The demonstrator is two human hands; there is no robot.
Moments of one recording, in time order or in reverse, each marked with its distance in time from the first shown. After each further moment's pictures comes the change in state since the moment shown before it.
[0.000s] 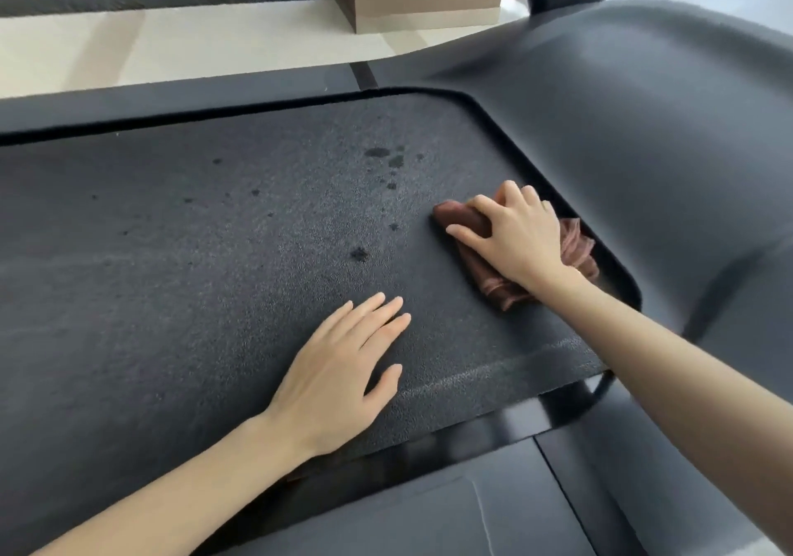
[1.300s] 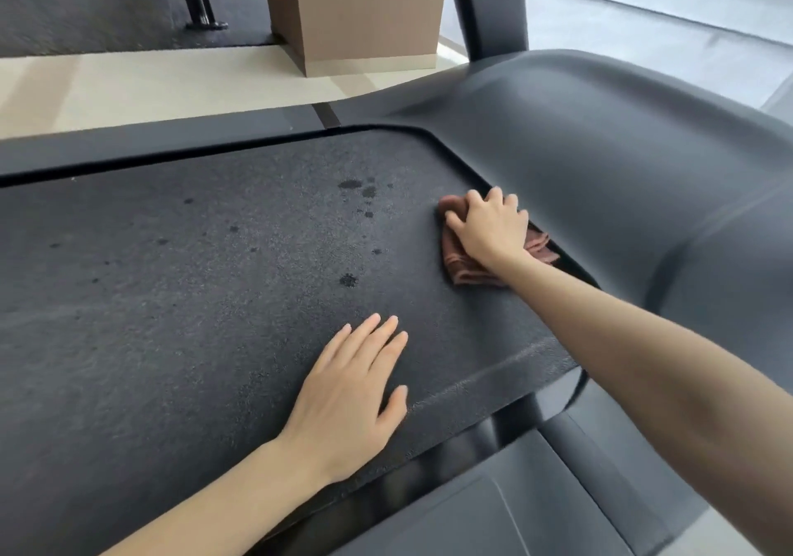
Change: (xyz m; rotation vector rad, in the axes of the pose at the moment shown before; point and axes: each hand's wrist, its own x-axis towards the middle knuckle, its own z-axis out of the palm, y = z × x) left_hand -0.004 -0.005 -0.003 0.085 0.002 0.085; right_hand 0.033 -0.001 0.004 -0.055 -0.106 0.387
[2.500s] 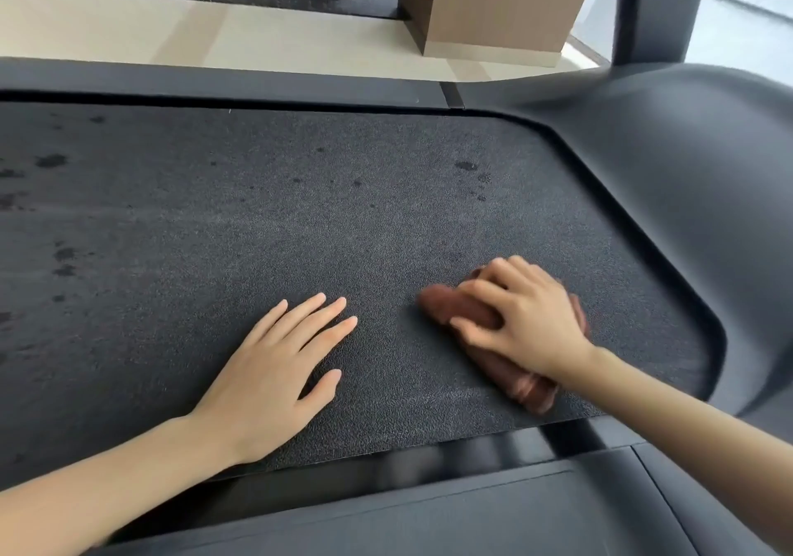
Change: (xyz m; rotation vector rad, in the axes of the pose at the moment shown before) left_hand -0.117 -0.085 -0.023 0.000 0.033 -0.238; right_hand -0.127 -0.058 -0.018 0.182 0.134 -0.931
